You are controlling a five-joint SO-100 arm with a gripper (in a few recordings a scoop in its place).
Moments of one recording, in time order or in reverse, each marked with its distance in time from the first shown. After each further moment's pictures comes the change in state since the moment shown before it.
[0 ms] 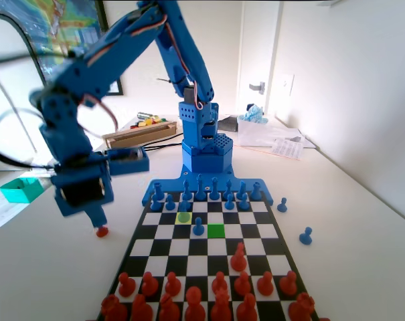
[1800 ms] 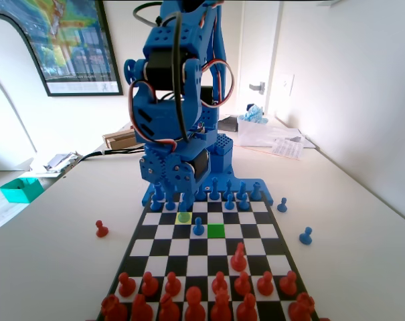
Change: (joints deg) arm -29.0 26.2 30.1 -4.5 -8.5
